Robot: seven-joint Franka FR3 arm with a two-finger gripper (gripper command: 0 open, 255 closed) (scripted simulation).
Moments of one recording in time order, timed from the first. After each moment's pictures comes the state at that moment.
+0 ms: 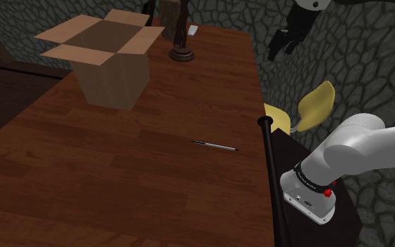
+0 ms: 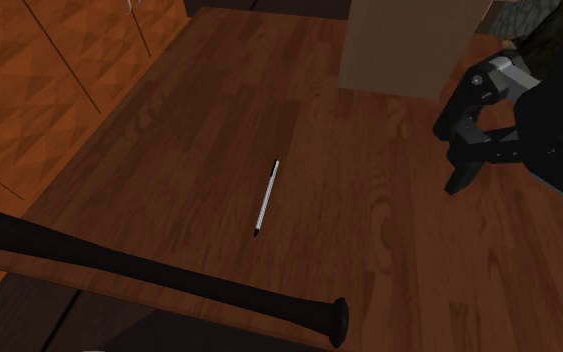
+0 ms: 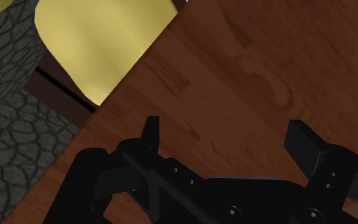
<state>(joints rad) 0.02 -0.79 0.00 -2.37 -0.10 1.69 0.13</state>
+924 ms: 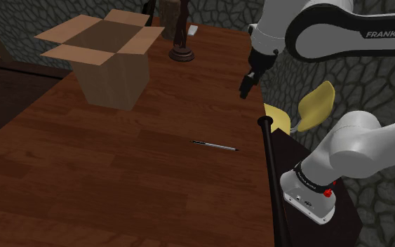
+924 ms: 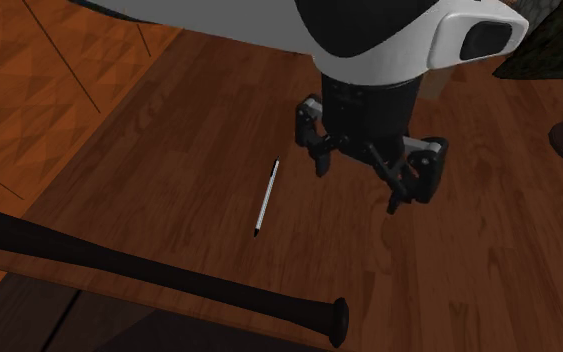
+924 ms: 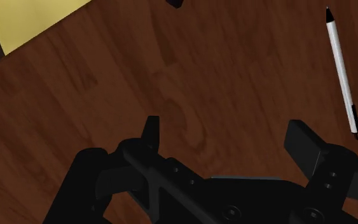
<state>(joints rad) 0.20 -0.70 0.17 -2.53 -0.04 1.87 0.07</state>
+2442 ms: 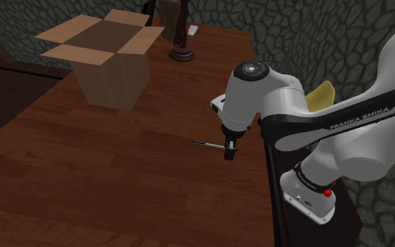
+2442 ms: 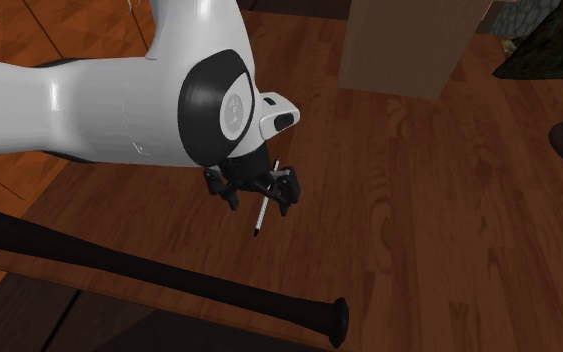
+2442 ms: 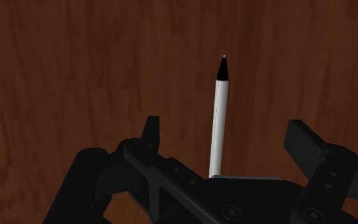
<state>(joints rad) 0.42 -0.44 0.39 -2.72 0.01 2.22 0.03</state>
